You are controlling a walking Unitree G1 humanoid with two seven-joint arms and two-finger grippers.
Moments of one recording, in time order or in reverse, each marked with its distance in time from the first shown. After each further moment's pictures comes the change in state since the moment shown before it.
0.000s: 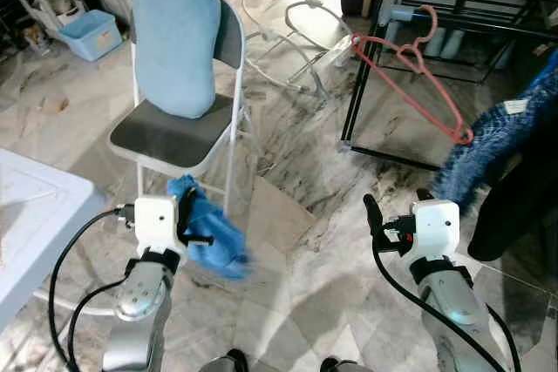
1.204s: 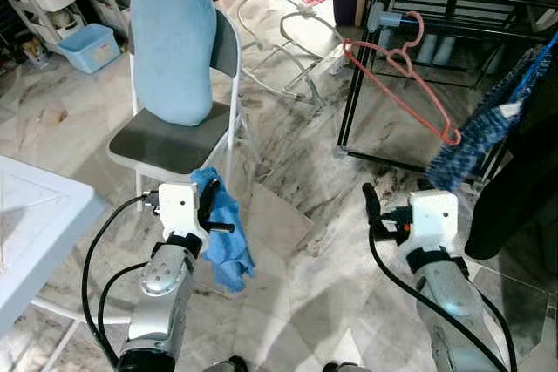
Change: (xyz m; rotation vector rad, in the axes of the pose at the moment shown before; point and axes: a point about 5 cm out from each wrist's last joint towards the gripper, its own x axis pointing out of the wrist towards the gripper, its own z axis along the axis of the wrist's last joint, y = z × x) left arm 0.024 -0.020 -0.006 -0.090 0.014 -0.071; right arm 0.006 0.001 0.008 -0.011 -0.048 -0.014
